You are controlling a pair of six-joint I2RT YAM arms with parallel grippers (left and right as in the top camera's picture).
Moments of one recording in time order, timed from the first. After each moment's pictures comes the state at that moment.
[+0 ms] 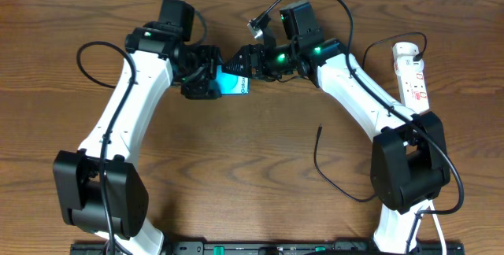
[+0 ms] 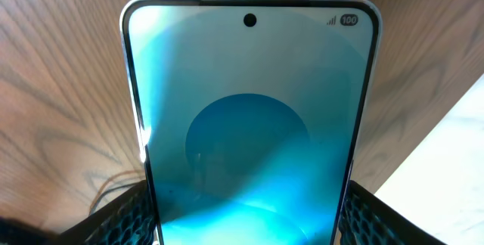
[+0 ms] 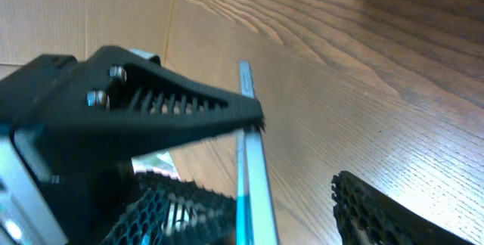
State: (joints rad) left arm -0.20 1.78 1.54 -1.02 0.39 -1.72; right arm 0.44 2.00 1.57 -0.41 -0.90 0.54
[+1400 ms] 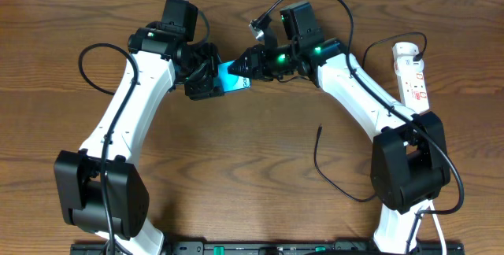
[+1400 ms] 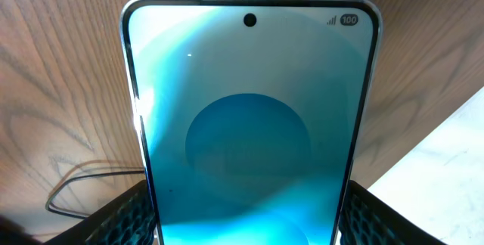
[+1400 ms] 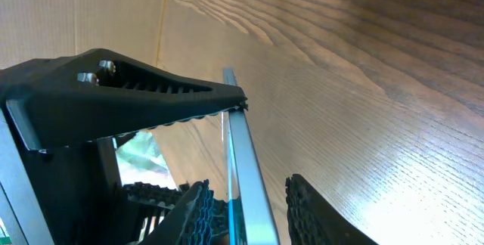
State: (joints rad) left arm -0.21 1.78 1.54 -1.00 0.36 -1.90; right arm 0.44 2.00 1.57 -0.43 -0.87 0.53
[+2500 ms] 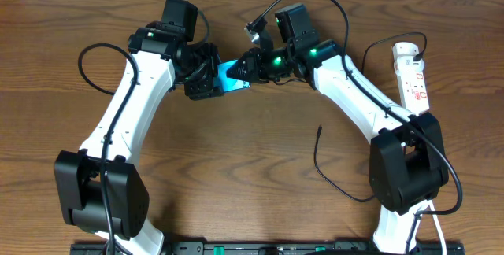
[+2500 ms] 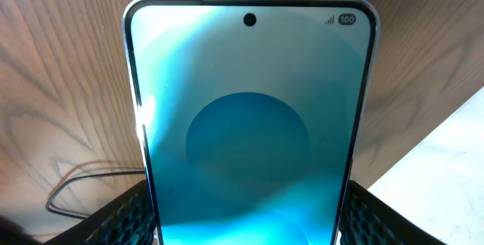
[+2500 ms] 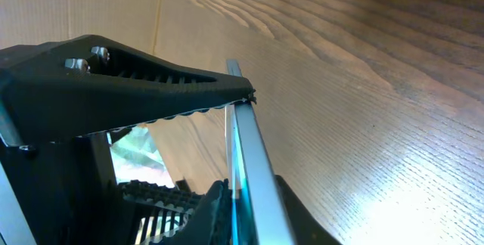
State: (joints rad) left arm -0.21 1.78 1.54 -1.01 0.36 -1.90; right arm 0.47 2.00 1.57 -0.44 -0.86 0.52
